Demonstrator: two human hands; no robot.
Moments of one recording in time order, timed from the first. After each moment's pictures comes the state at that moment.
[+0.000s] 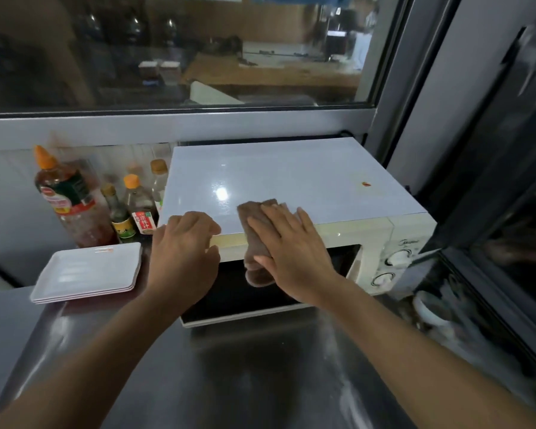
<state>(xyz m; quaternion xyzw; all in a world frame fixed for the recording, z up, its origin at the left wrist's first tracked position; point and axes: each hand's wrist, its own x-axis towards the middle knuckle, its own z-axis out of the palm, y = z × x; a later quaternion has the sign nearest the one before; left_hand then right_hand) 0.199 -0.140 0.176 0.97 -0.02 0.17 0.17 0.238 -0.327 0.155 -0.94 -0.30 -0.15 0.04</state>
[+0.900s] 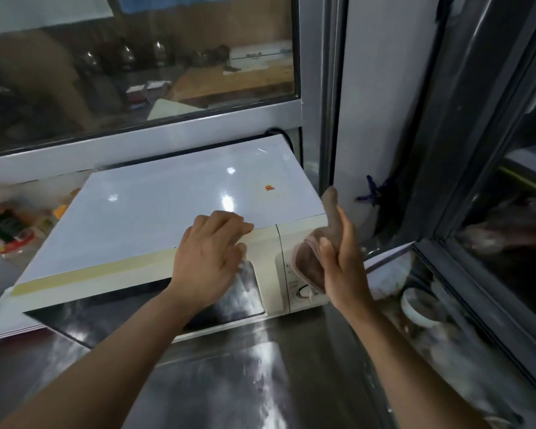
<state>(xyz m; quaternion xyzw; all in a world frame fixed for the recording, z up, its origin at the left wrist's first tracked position) 0.264 -0.337 0.160 0.96 -0.15 0.19 0.15 0.275 -0.547 0.098 -0.79 -0.08 -0.18 0.57</state>
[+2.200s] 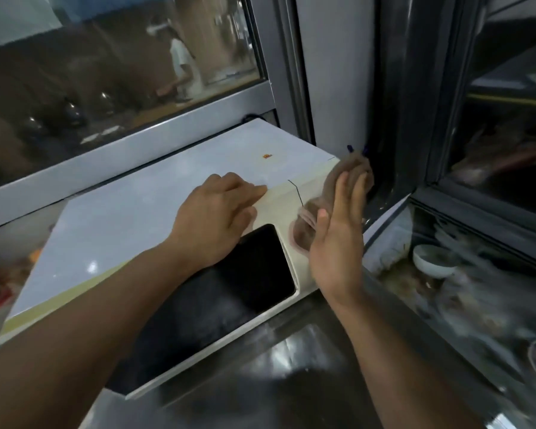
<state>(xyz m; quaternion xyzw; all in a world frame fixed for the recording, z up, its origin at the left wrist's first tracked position) 0.288 -0.300 0.170 0.92 -0.35 0.18 0.08 0.244 -0.458 0.083 -0.77 0.10 -0.38 0.50</state>
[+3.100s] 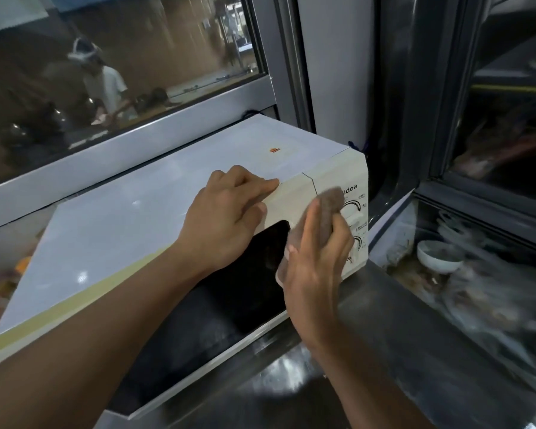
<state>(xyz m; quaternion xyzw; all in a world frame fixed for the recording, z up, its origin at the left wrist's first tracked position) 0.294 -0.296 0.162 0.90 -0.35 0.15 0.20 0.248 -0.393 0.040 -0.80 0.13 -0.47 0.34</state>
